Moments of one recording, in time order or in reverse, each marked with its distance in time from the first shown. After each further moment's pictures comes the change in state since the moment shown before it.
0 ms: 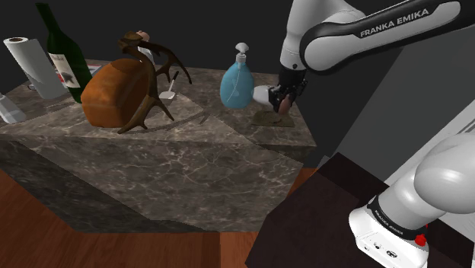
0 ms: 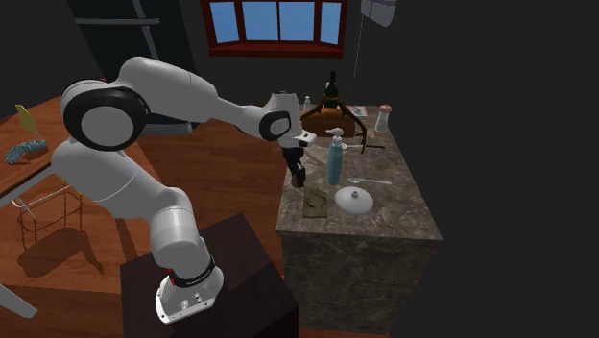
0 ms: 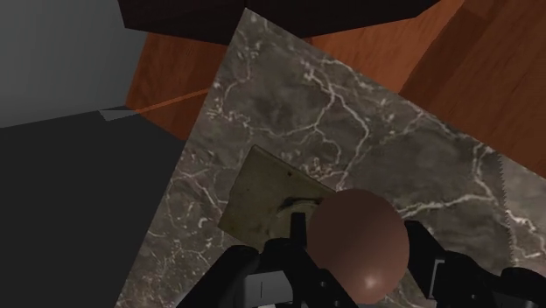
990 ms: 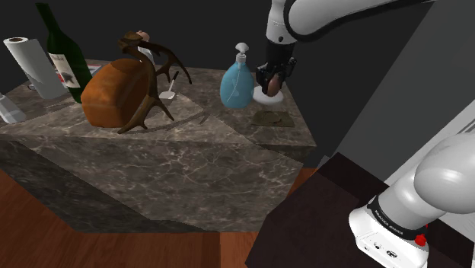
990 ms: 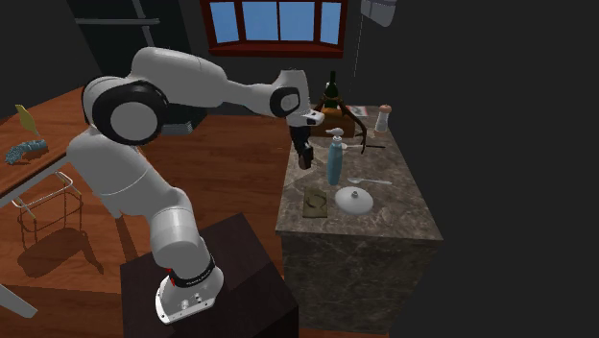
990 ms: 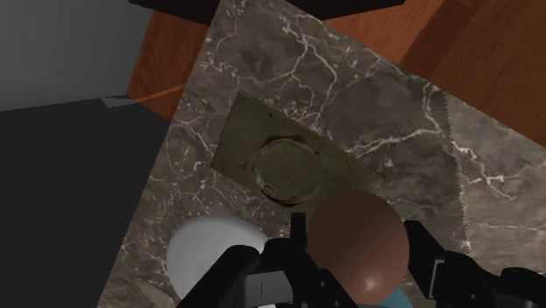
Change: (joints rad) arm 0.000 0.110 0.029 0.257 -0.017 -0.154 0.030
